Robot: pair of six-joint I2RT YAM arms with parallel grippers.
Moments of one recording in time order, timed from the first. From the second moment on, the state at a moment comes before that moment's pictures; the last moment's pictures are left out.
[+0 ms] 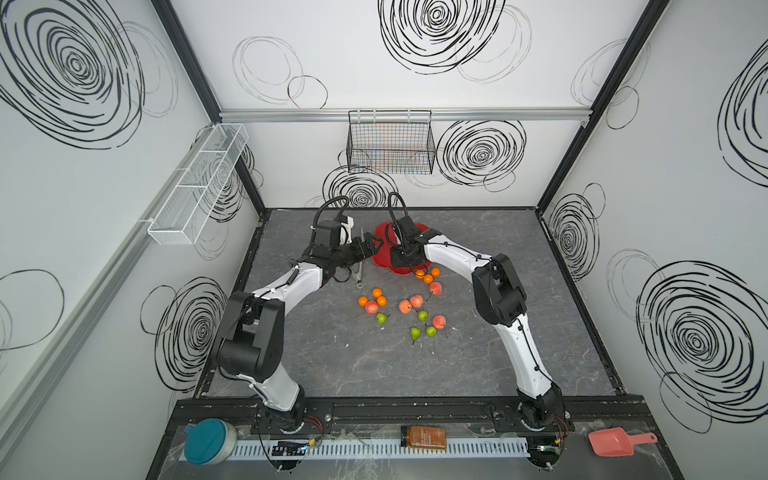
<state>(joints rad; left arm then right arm) -0.22 1.65 1.06 0.03 0.49 -0.66 0.60 2.34 1.95 -0.65 -0.01 0.45</state>
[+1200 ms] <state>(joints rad) -0.63 1.34 0.97 -0.23 0.30 -0.48 0.44 1.29 0.88 -0.37 0.01 0.55</state>
